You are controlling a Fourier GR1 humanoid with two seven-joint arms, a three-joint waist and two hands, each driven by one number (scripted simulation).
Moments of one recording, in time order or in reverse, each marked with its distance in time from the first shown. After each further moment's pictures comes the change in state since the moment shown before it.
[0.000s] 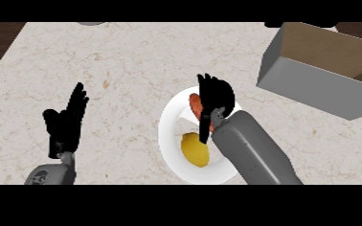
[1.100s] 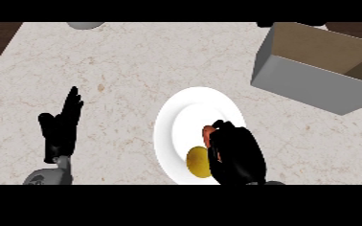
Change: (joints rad) left arm 0.028 -0.009 0.033 -0.009 -0.020 0.002 0.001; right arm 0.436 -0.230 0.279 -0.572 0.154 -0.107 -0.108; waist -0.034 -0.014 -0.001
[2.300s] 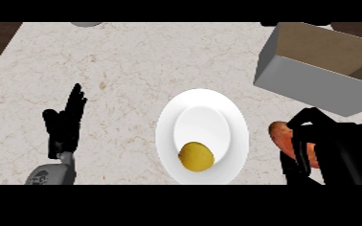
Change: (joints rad) left arm -0.031 -0.013 0.006 0.024 -0.012 -0.007 -0.007; right arm -0.027 -0.140 -0.320 -0.611 0.076 0.281 0.099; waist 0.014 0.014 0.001
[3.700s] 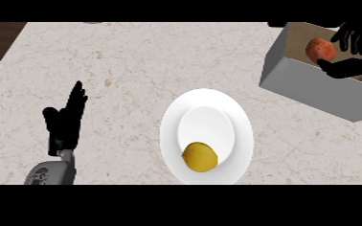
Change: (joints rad) left arm -0.019 0.000 0.012 0.015 -0.007 -0.030 -0.010; right arm -0.357 -0.092 -0.633 1.023 -0.170 -0.320 -0.733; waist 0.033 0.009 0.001
